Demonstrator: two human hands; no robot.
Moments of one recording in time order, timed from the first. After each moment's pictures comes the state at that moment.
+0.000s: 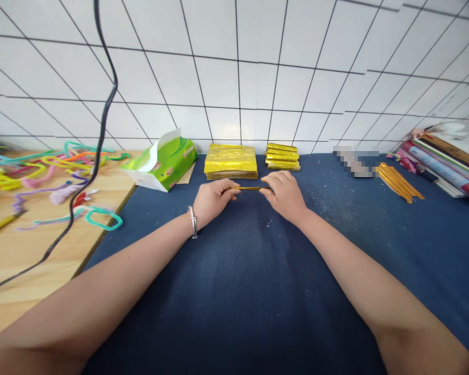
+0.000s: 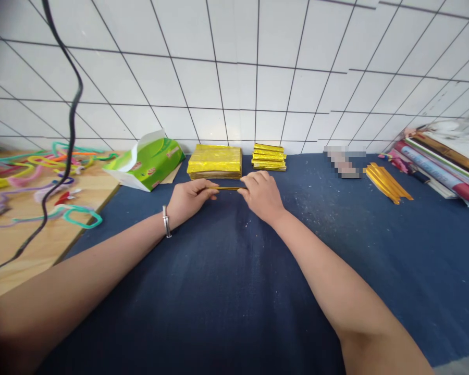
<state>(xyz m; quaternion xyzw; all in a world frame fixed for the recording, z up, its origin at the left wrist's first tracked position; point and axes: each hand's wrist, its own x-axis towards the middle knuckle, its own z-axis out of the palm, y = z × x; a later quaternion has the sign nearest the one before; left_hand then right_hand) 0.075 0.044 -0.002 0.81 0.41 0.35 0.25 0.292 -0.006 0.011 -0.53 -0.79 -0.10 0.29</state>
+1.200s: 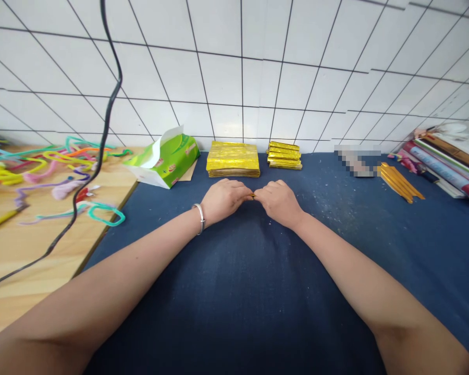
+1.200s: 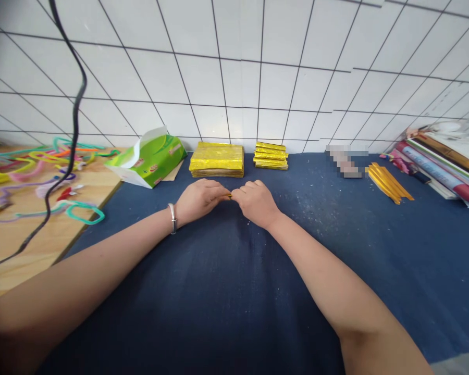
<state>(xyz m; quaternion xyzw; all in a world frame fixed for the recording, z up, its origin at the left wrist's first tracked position) 0.080 0.047 0.005 0.95 0.22 0.22 -0.01 0.277 -0.013 0.006 -0.47 -0.85 -0.17 0.16</state>
